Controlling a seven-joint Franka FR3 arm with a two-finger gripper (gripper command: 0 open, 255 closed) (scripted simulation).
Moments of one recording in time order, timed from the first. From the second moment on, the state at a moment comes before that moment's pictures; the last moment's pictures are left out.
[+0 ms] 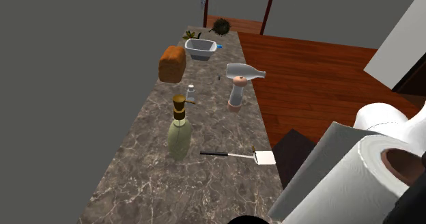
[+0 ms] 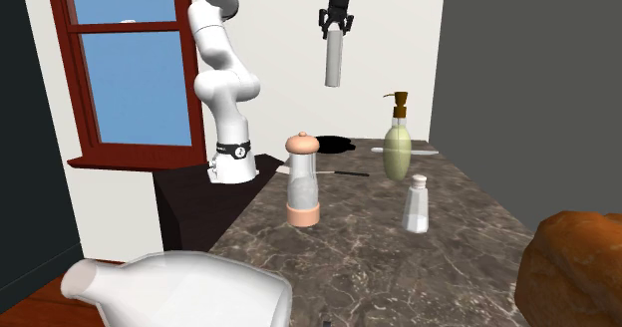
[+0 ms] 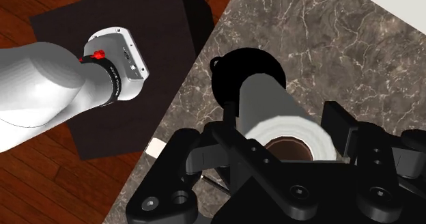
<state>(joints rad) 0.40 -0.42 0.68 -1.73 0.41 1.27 1.34</state>
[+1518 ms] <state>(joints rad) 0.43 -0.39 0.88 -1.82 0.47 1.46 1.51</state>
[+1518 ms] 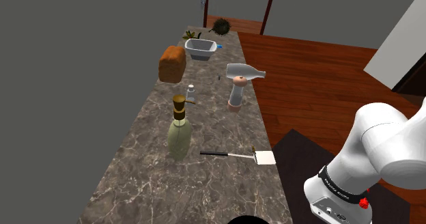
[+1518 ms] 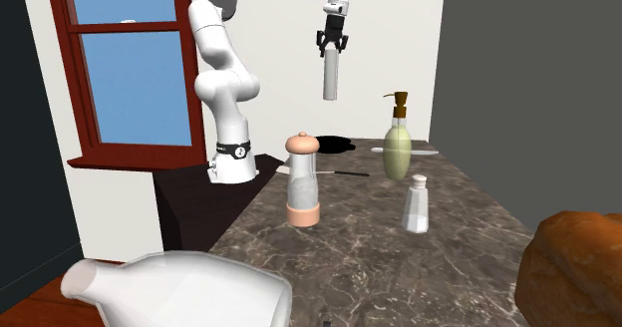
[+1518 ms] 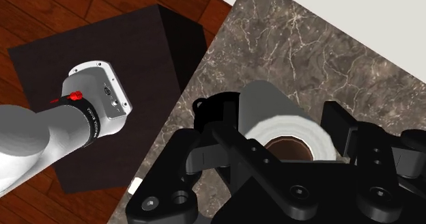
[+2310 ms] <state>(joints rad) 0.44 -0.42 0.90 -1.99 0.50 1.60 1.46</state>
